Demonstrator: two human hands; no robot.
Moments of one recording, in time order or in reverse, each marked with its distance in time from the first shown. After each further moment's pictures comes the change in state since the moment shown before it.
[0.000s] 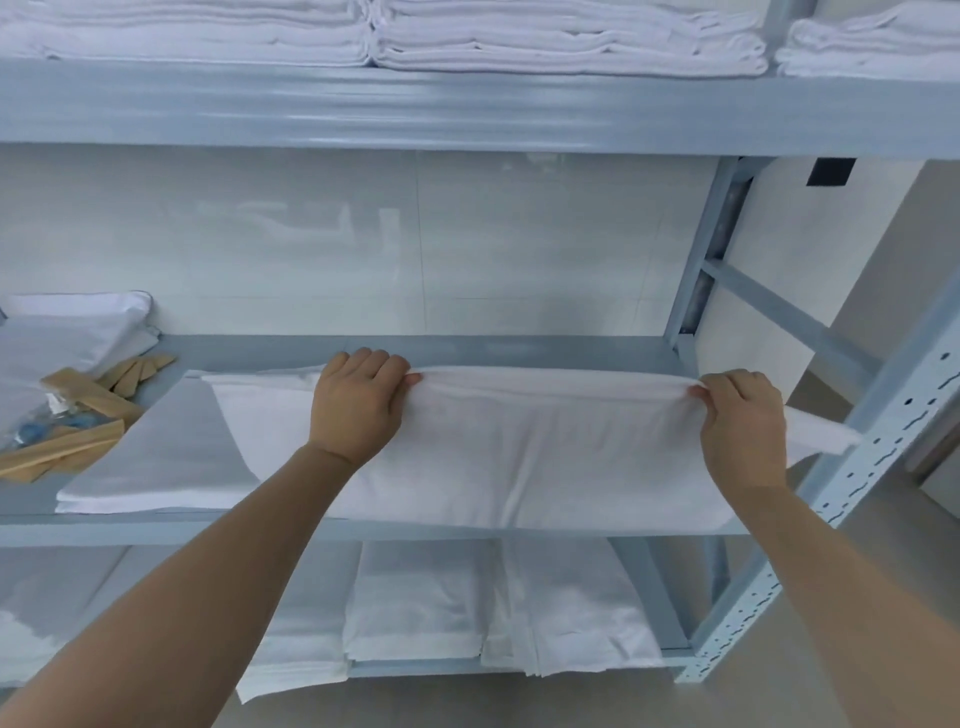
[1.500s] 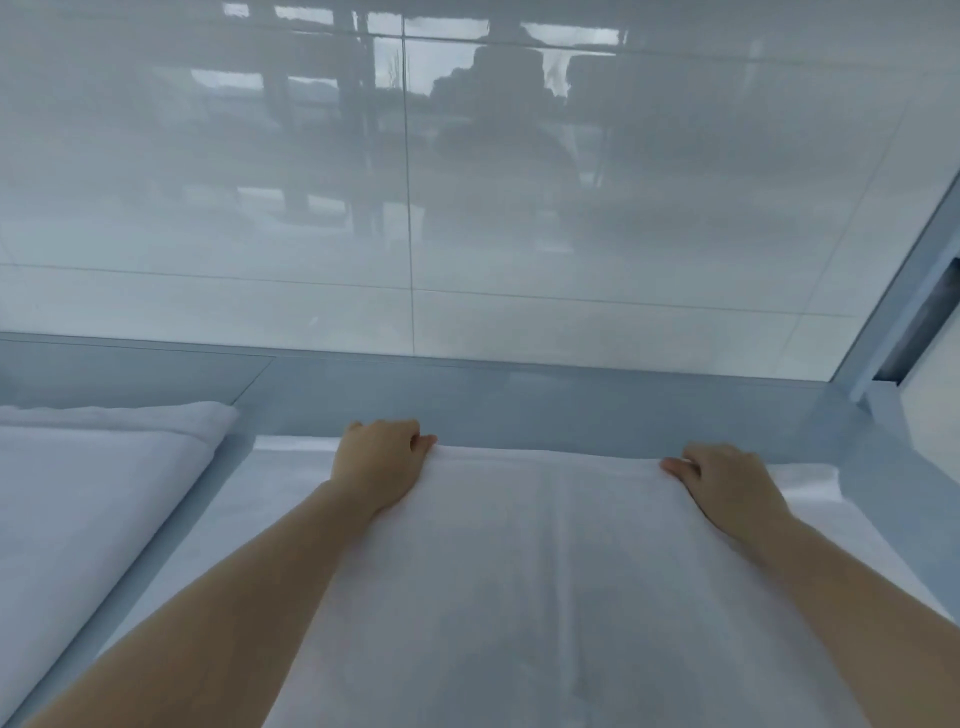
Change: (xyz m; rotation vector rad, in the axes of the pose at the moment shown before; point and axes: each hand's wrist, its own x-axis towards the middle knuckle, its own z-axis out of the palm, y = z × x) left_hand -0.024 -0.142 0.483 -0.026 -0.726 -0.420; right_hand 0.028 0.070 0.506 -0.083 -0.801 0.037
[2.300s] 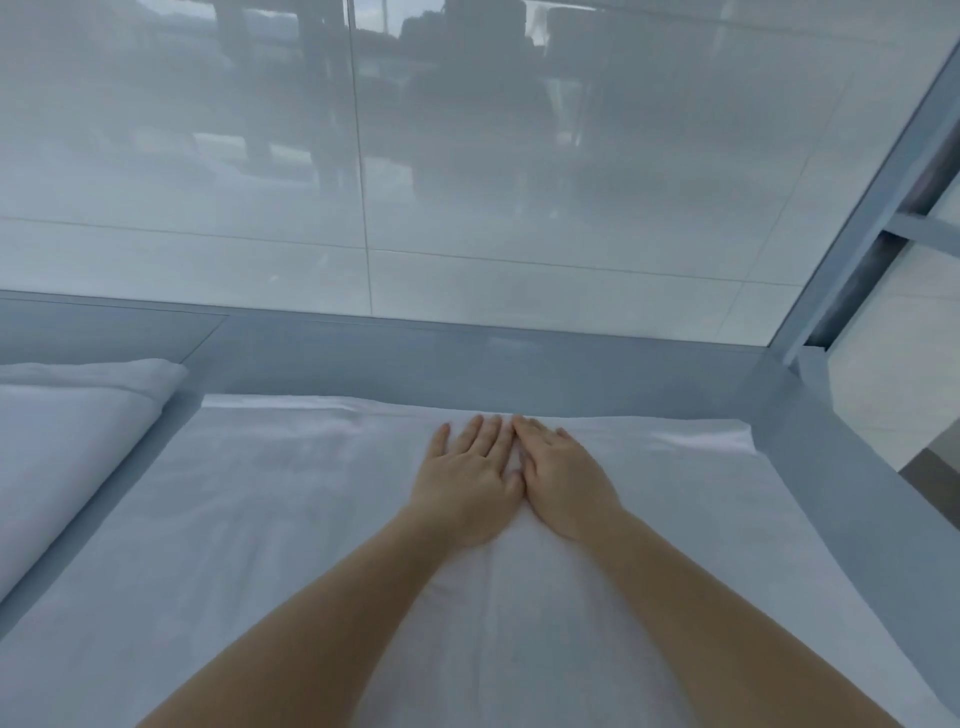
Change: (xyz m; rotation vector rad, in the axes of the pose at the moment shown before) left_hand -0.063 0.144 0.026 -0.002 -0.261 0.199; right_hand -0.056 -0.099 0.011 0.278 -0.091 -0.274
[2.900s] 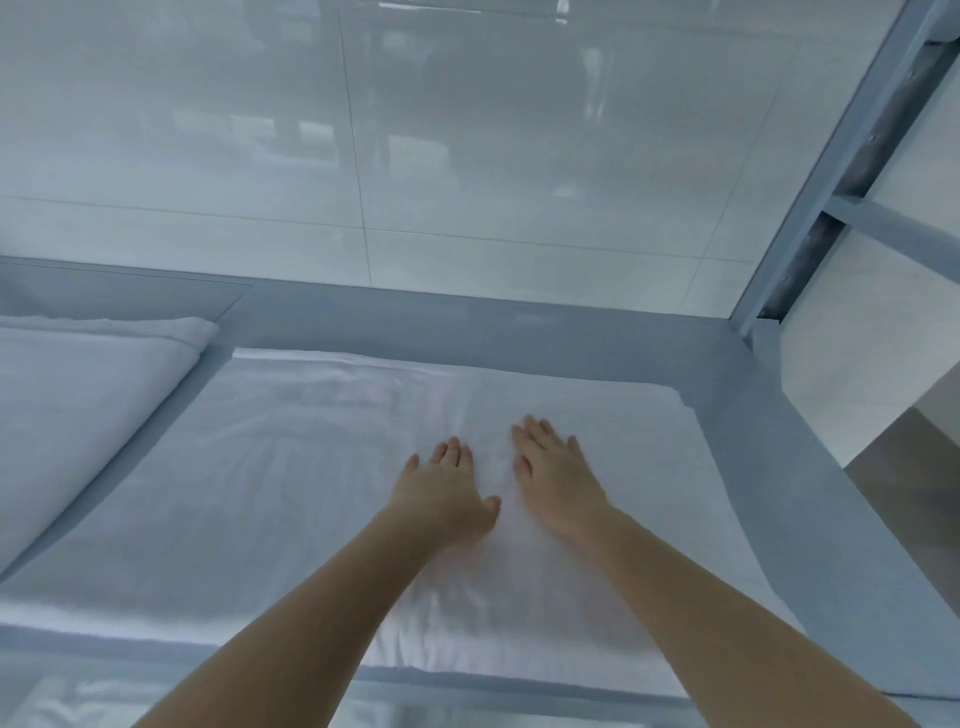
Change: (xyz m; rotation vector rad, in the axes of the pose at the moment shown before) left_hand -0.104 0.082 -0.036 -0.010 -0.288 -0.191; right_hand -0.103 0.014 -0.040 -0.019 -0.186 0.112
